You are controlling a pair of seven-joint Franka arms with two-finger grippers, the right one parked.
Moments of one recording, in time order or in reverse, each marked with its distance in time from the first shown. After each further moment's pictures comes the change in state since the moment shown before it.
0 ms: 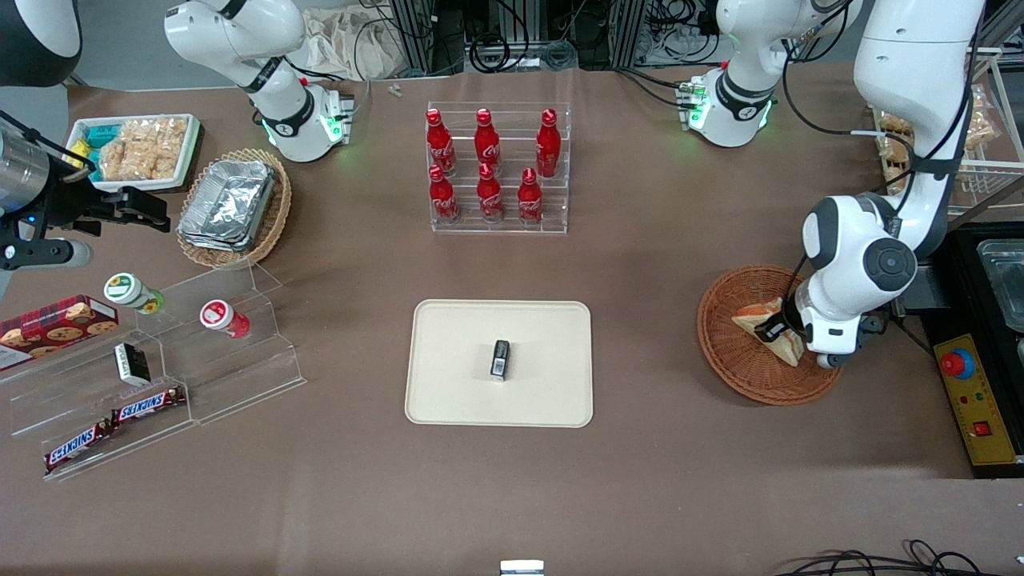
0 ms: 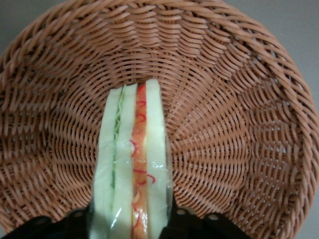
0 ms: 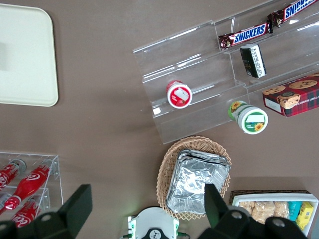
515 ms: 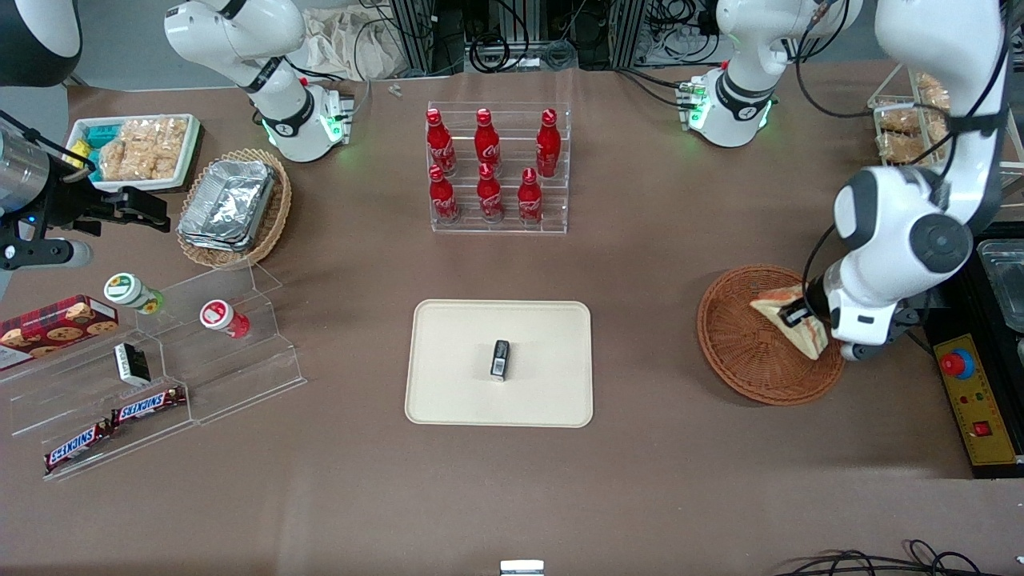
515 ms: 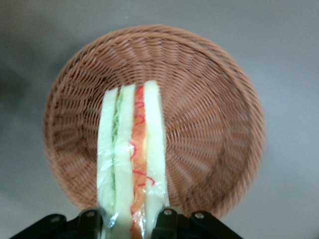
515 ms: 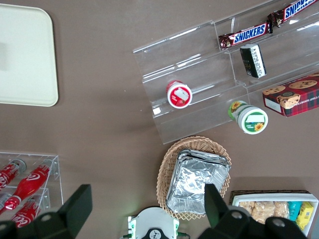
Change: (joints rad) arm -0.008 -0.193 -0.020 0.099 0.001 -0.315 0.199
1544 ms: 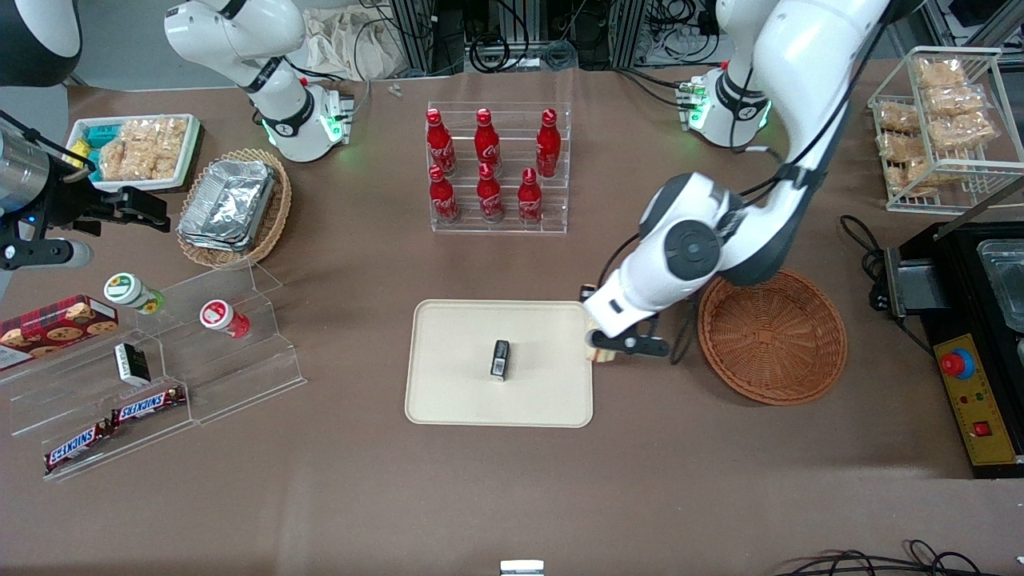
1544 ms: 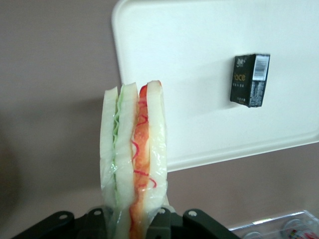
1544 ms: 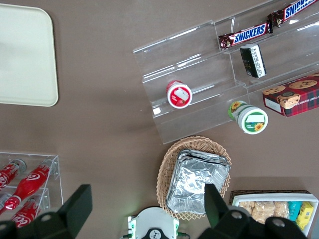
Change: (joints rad) arm -0.181 0.393 -0.381 0.408 0.016 -0.010 0.113
